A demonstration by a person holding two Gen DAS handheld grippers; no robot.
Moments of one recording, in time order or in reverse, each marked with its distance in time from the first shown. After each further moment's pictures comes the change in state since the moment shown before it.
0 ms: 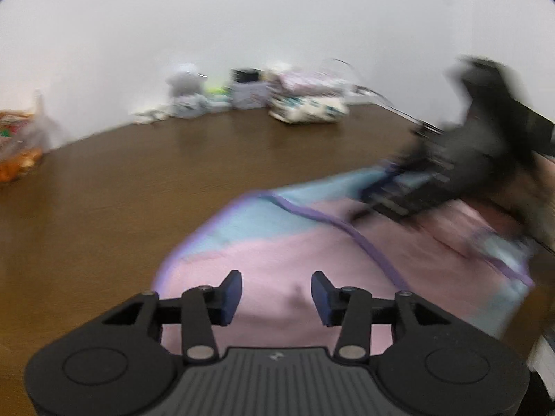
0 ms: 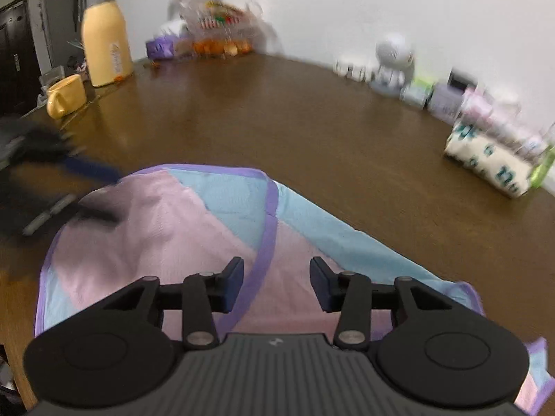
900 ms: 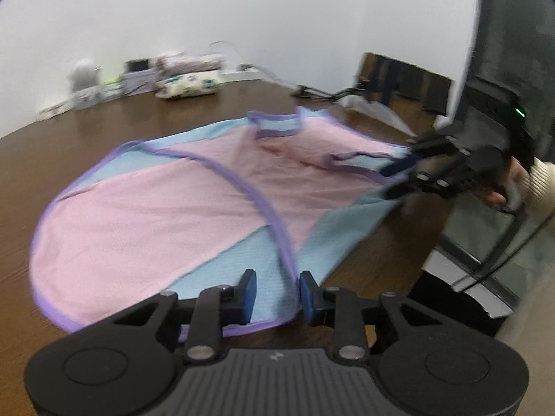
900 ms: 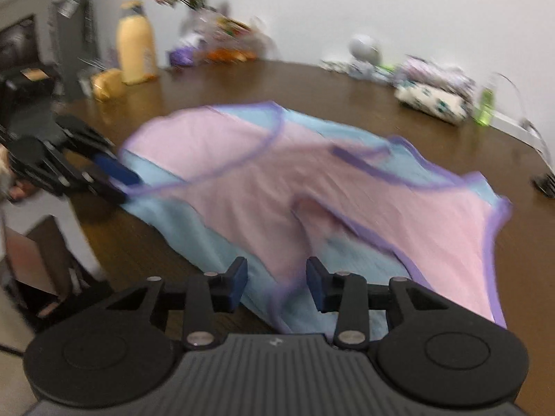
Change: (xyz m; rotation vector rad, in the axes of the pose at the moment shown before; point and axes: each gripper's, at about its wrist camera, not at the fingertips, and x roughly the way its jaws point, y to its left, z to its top) left arm -0.024 -0.040 -0.071 0.078 -0.013 -0.257; right arm -0.140 0.015 -0.197 0.006 -0.128 -0.058
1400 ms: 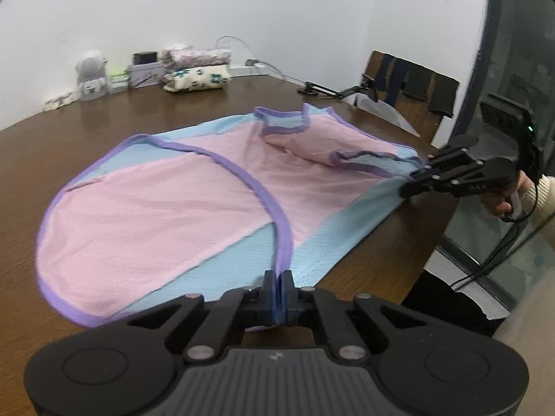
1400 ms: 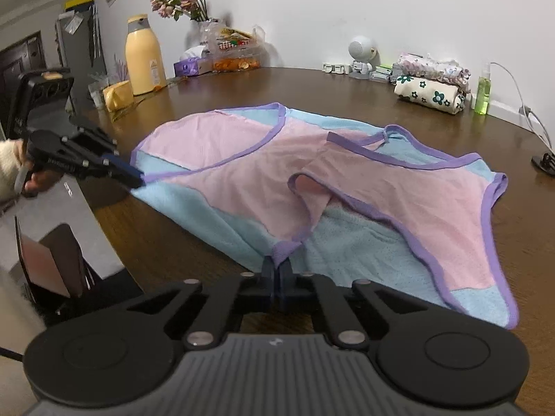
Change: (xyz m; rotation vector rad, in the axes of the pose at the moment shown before) left arm -0.010 0.006 -0.001 -0.003 0.021 0.008; right arm -0.015 -0.013 -0.022 0.031 -0.046 0.093
